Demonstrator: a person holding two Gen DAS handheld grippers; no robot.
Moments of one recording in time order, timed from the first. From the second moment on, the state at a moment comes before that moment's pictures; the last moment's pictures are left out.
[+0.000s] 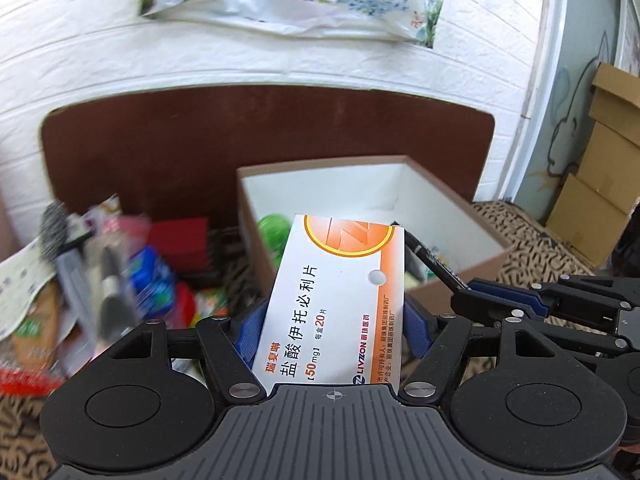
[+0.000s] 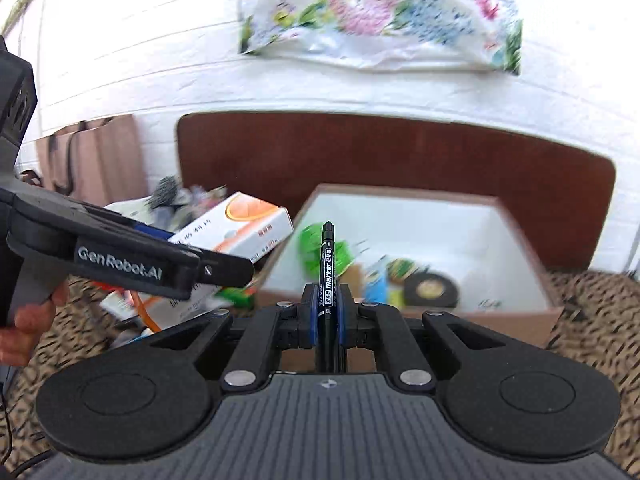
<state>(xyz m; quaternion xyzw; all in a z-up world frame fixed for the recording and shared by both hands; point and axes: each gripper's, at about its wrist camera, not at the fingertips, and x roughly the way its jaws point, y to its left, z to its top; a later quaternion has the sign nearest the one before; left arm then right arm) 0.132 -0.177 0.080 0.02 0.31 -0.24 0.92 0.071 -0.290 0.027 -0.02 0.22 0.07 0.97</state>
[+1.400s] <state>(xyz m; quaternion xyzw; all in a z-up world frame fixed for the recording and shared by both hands) 0.372 -0.323 0.013 -0.04 0.41 -0.24 0.88 0.296 -0.410 -0.030 -0.12 0.36 -0.01 0.93</state>
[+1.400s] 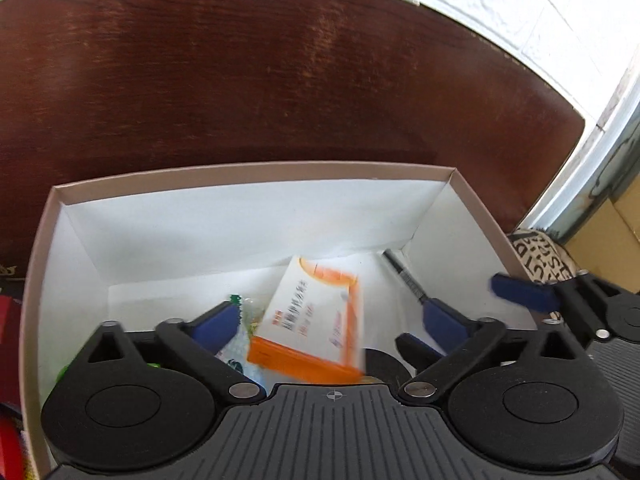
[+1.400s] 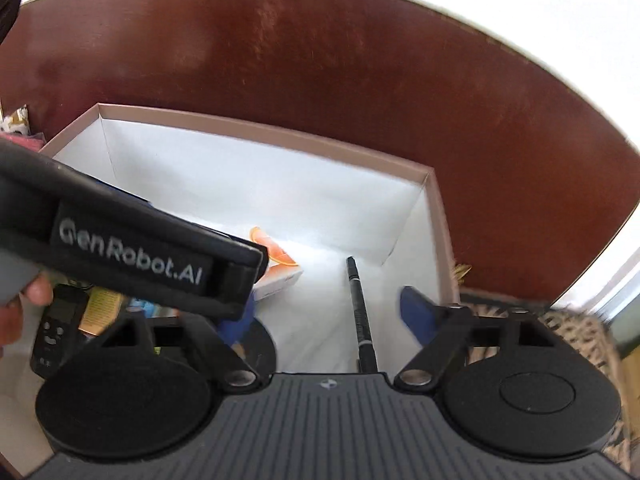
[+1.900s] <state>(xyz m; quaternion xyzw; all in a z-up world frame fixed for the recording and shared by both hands) 0.312 -0.310 0.038 0.00 0.38 -0.25 0.89 0.242 -0.384 -0.001 -0.14 0.35 0.00 0.93</state>
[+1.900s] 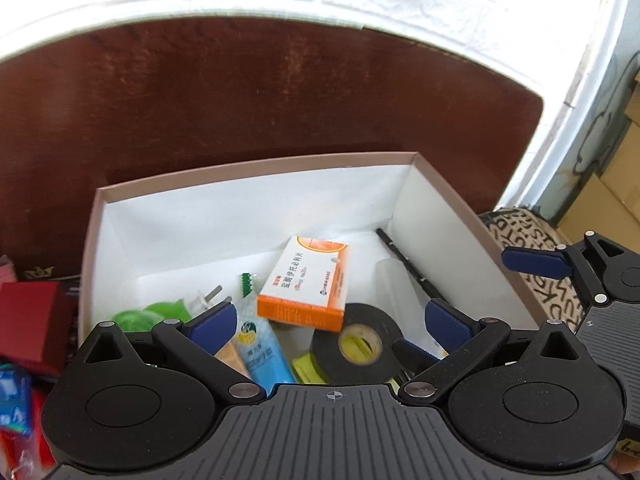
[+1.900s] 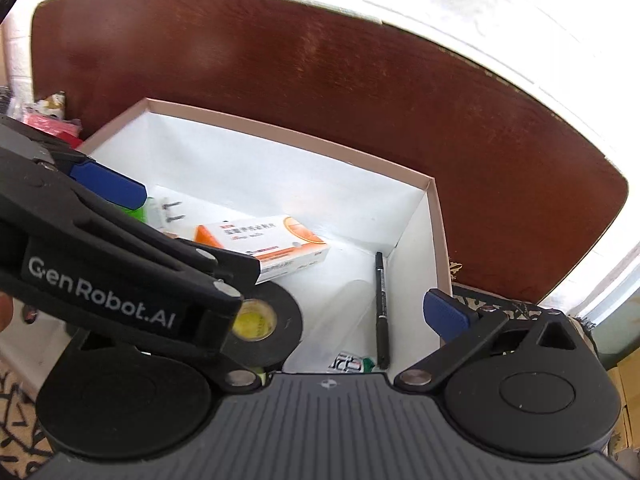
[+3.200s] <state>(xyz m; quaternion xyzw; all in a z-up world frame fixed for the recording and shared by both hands) 0.025 -0.070 -0.012 -0.07 0.35 -0.13 0.93 0.026 -0.187 -0.050 -0.07 0.30 0.12 0.94</state>
